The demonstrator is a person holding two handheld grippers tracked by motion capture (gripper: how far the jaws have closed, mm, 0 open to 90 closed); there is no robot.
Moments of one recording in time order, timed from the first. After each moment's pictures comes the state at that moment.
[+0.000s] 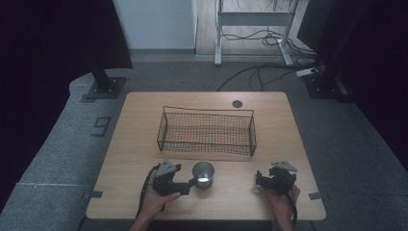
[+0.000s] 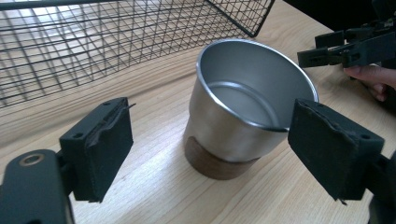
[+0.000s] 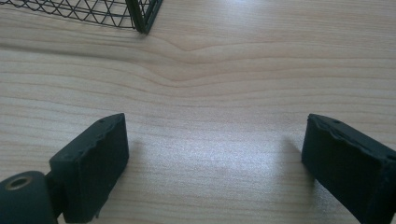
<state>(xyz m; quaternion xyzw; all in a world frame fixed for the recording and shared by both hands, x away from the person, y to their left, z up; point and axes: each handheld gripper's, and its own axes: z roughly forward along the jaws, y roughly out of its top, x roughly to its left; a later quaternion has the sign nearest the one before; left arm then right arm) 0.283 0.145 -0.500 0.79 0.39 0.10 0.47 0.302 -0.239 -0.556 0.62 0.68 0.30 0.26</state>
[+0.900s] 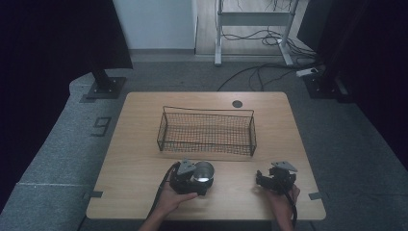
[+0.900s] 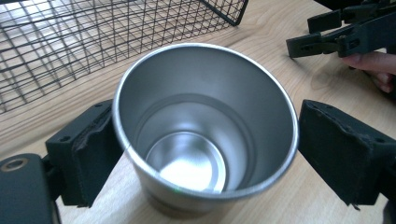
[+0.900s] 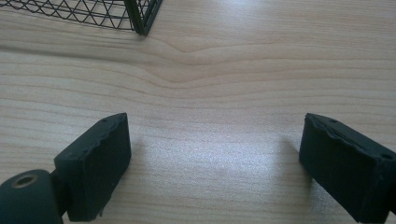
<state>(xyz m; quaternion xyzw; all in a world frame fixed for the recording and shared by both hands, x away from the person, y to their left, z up) 0.291 0.097 -0.505 0.81 0.37 0.10 0.44 0.302 -0.240 -0.555 0.62 0.67 0.30 0.27</state>
